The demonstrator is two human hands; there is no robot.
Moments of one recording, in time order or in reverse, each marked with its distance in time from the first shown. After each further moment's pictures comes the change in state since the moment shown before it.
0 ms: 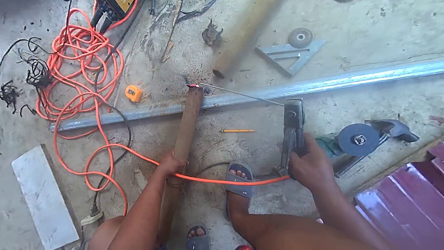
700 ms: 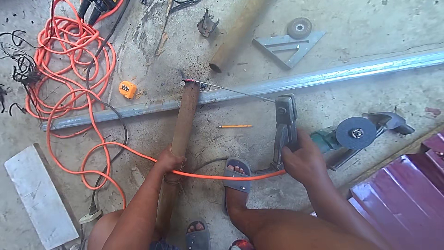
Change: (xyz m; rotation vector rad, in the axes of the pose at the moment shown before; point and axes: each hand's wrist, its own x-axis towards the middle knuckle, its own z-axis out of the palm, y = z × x) left_hand 0.004 -0.001 0.000 0.009 -0.006 -0.019; right_hand -0.001 -0.005 0.005 -0.106 -0.002 0.007
